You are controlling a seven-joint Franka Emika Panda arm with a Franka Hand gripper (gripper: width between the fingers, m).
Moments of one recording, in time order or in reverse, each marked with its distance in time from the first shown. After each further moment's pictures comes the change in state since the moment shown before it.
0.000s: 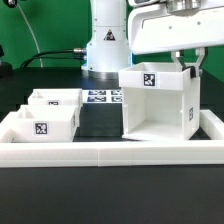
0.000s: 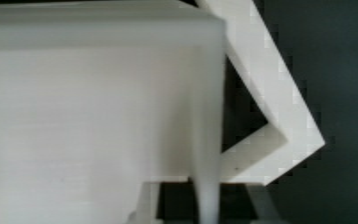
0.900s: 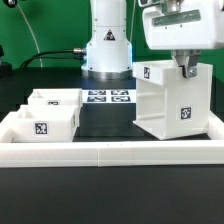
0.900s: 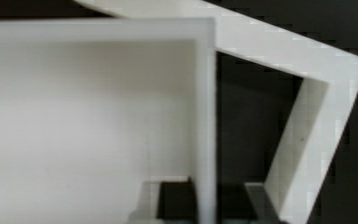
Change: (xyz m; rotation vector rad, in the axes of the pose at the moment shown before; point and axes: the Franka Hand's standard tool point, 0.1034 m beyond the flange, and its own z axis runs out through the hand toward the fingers) arm -0.008 0.009 0.001 -0.021 -0.078 0.695
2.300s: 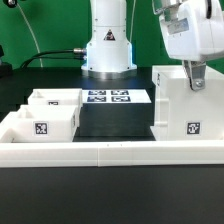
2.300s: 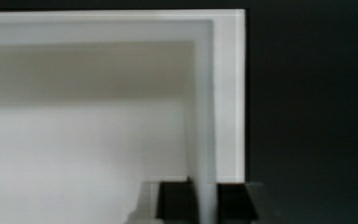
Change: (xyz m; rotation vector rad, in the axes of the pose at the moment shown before) arm 0.020 -0.061 0.011 0.071 -0.021 0.301
